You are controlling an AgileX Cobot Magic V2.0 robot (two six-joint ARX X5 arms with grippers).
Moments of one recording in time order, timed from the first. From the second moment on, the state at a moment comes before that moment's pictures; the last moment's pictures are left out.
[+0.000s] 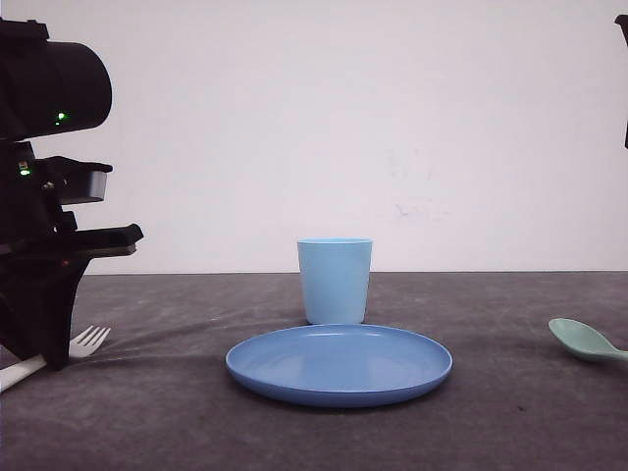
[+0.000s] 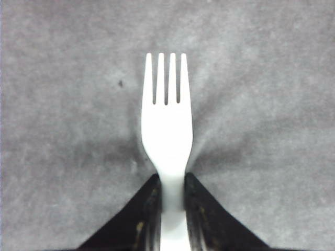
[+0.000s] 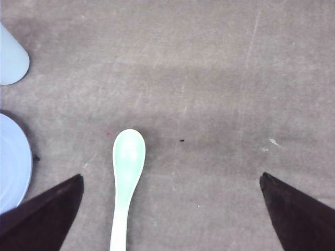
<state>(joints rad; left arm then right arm) -0.41 1.49 0.81 -0.51 -0.03 -0.26 0.08 0.93 0.85 -0.77 -0.10 0.10</state>
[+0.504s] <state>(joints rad) -0.43 1.29 0.86 -0.50 -0.01 -0.26 0.08 0.93 0.85 -0.77 -0.10 0.10</state>
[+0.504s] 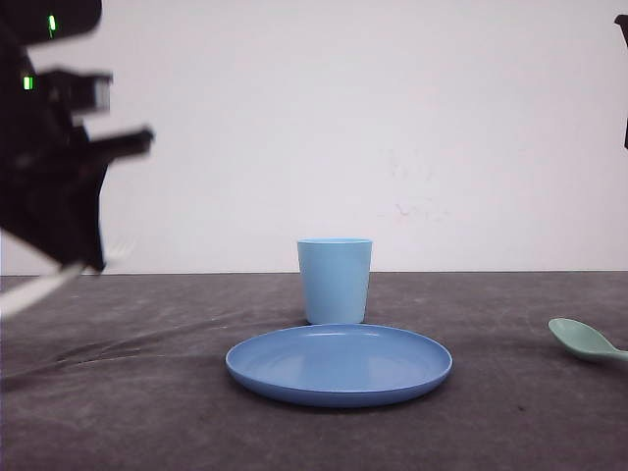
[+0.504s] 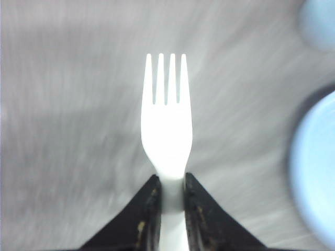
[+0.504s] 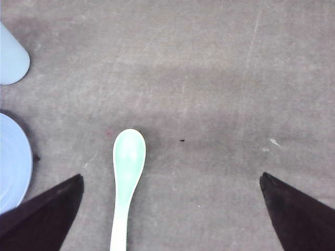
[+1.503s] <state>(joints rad) -0.53 1.37 0.88 0.55 0.08 -0.25 0.08 0.93 0.85 -0.77 -0.10 0.10</state>
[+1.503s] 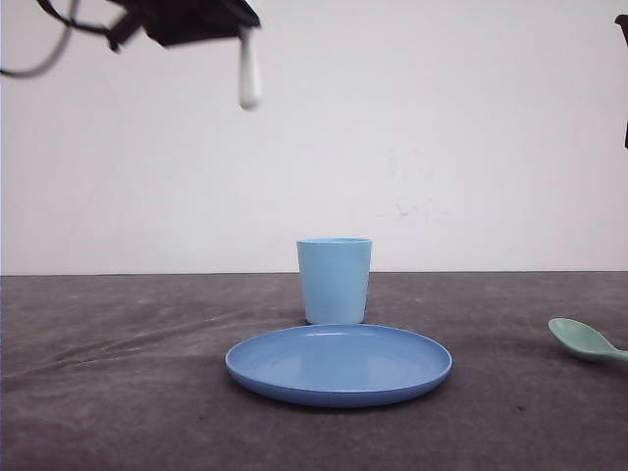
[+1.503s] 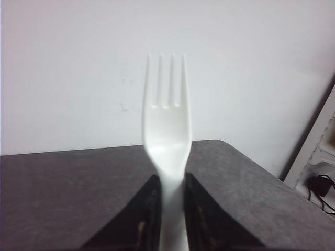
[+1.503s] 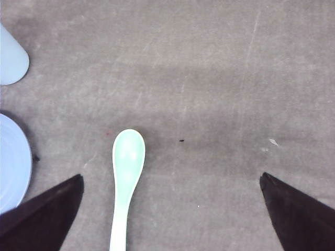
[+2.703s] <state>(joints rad) -0.61 1.94 0.95 0.95 0.16 -0.06 0.08 0.93 0.85 -0.77 -0.10 0.10</state>
